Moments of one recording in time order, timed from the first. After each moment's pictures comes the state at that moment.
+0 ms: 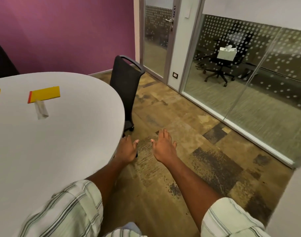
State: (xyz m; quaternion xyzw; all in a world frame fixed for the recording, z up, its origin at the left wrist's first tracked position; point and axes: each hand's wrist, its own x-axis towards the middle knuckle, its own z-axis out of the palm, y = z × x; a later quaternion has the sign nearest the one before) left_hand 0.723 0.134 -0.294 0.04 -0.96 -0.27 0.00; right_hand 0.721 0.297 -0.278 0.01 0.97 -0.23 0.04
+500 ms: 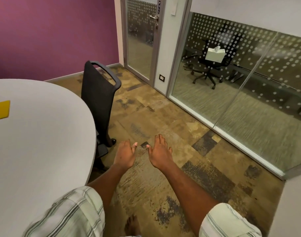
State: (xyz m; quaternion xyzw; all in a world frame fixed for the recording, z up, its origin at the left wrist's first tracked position) left_hand 0.481 0.227 -0.327 0.01 -0.95 -0.31 -0.01; right_hand 0.492 0.380 -0.301 0.03 0.97 -0.22 0.08
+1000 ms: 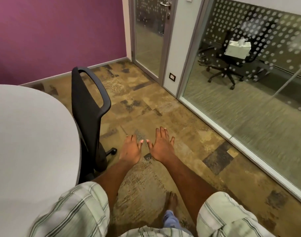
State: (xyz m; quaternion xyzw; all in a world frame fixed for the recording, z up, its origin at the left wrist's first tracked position) left_hand 0.222 0.280 -0.349 0.03 -0.96 -0.28 -0.03; right_hand 0.209 0.423 -0.336 -0.03 0.98 -0.20 0.07
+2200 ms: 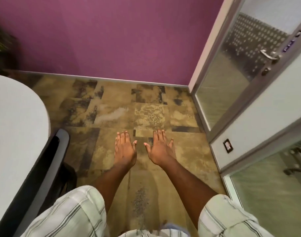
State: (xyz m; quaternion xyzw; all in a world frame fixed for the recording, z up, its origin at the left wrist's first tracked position) left_hand -0.350 0.176 -0.353 0.39 -0.88 -0.23 0.10; right_hand -0.444 0.284 -0.323 -0.33 0.93 -0.10 0.13
